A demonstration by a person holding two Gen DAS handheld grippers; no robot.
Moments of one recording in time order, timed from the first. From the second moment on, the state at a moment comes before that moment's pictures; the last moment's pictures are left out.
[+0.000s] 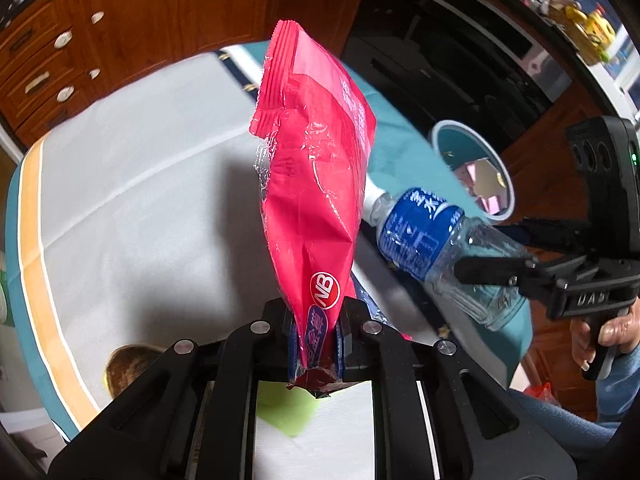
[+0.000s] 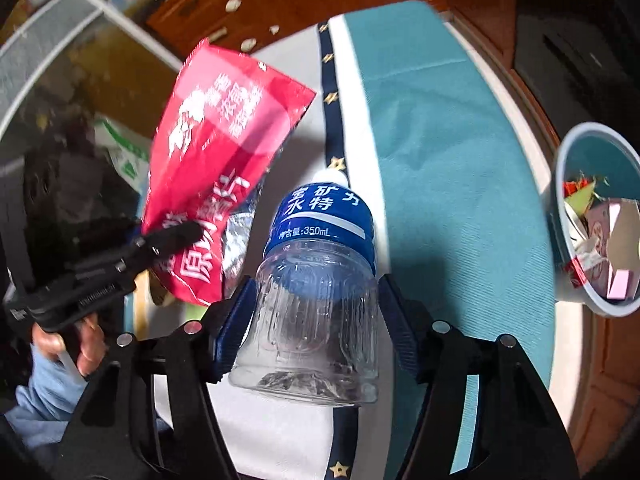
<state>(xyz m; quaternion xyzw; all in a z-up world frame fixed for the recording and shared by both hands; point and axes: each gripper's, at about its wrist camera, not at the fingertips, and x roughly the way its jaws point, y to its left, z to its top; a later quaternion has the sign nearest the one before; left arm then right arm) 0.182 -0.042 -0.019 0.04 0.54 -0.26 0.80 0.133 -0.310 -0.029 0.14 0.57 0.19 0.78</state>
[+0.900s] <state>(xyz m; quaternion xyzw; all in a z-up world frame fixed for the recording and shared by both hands) 0.185 -0.290 -0.032 0.16 0.57 -0.37 0.72 0.079 -0.555 -0.004 0.34 0.45 0.05 0.82</state>
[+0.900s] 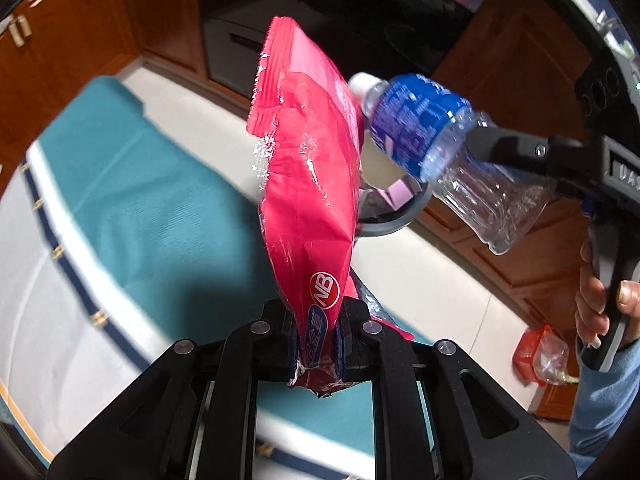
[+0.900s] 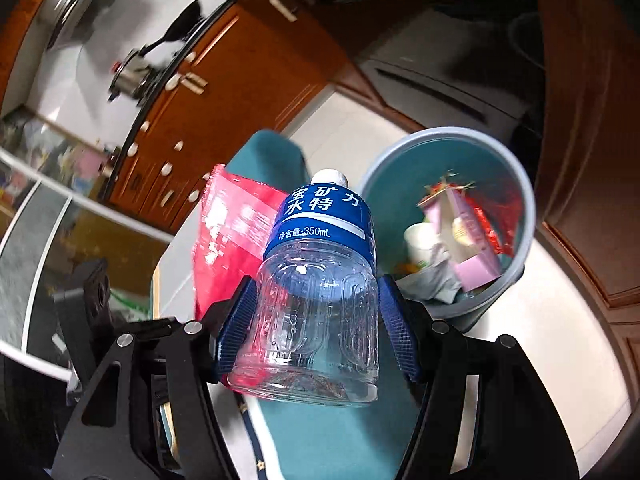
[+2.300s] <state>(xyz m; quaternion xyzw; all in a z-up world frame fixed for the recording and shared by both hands) 0.220 -0.387 -0.090 0.16 0.62 -0.37 0.68 0.148 -0.601 -0.065 0.33 0.52 -0.02 0.78</state>
